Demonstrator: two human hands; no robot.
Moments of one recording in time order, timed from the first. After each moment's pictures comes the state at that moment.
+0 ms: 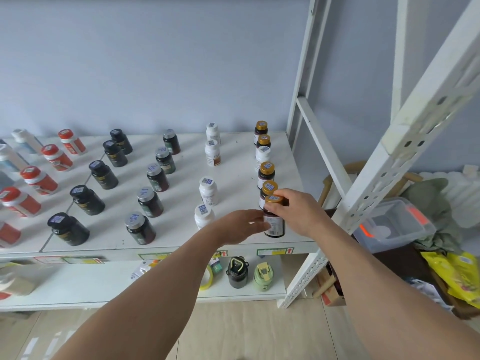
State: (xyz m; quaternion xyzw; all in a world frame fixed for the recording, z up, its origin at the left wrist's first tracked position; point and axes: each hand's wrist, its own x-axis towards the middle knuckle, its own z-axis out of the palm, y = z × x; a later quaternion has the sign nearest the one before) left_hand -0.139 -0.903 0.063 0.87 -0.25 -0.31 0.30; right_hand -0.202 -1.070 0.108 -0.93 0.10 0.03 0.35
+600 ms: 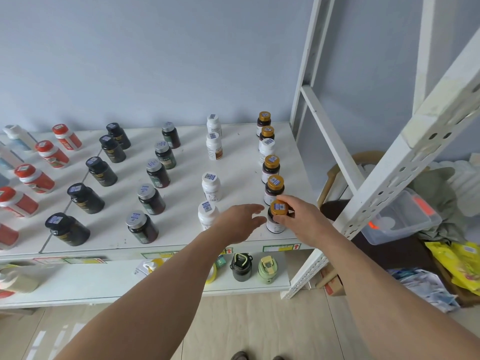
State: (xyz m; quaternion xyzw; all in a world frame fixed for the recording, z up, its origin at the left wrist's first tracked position) left_hand -0.129 -0.899 0.051 0.91 -0.25 -0.23 0.22; right_hand -0.205 -1.071 0.067 -0.91 0.11 0.07 0.39
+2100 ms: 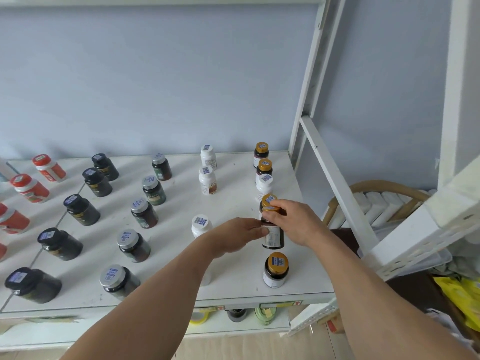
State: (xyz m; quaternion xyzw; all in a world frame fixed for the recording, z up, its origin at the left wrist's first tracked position) left_hand -0.046 -0.928 0.069 0.83 -0.20 -0.37 0.37; right_hand -0.104 -1.097 0.098 -0.92 0.10 0.04 0.37
